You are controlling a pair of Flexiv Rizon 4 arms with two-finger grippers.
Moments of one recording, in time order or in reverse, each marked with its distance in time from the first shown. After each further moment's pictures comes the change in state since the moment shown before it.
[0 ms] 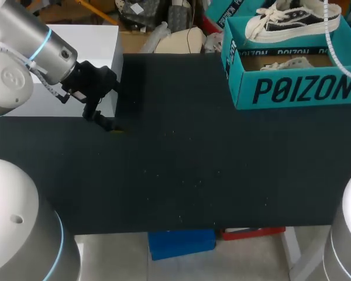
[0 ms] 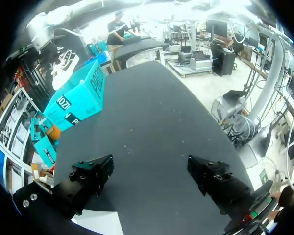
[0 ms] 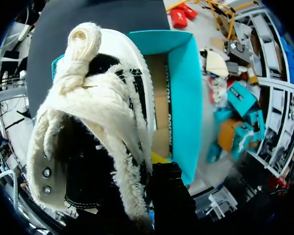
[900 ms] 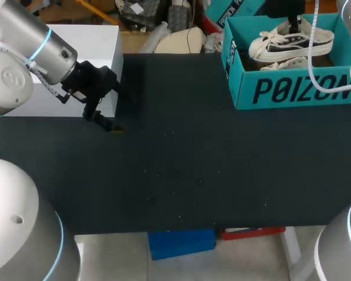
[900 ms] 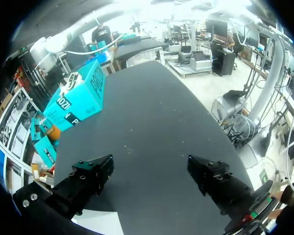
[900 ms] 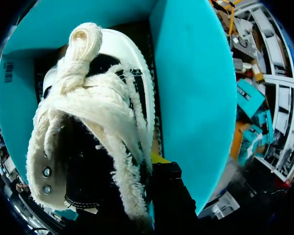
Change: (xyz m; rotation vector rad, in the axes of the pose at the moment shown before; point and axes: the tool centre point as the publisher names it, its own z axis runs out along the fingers) left arm 0.000 0.000 0.000 0.000 0.000 0.000; right arm -0.050 0.008 0.135 -0.047 0.009 0.002
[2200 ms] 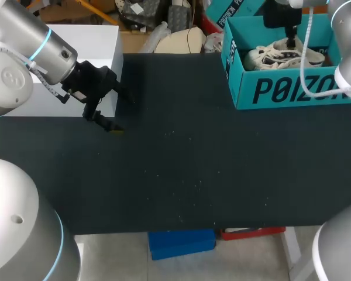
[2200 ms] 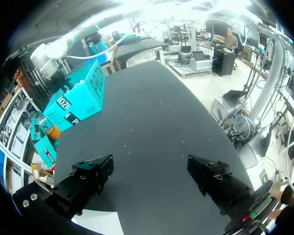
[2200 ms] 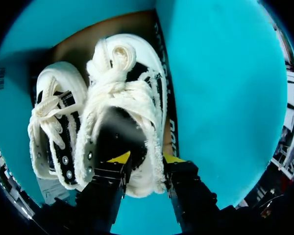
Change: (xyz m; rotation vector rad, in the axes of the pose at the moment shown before) left arm 0.000 0.000 0.000 0.000 0.000 0.000; right arm 0.019 0.005 0.025 0.027 0.070 0.041
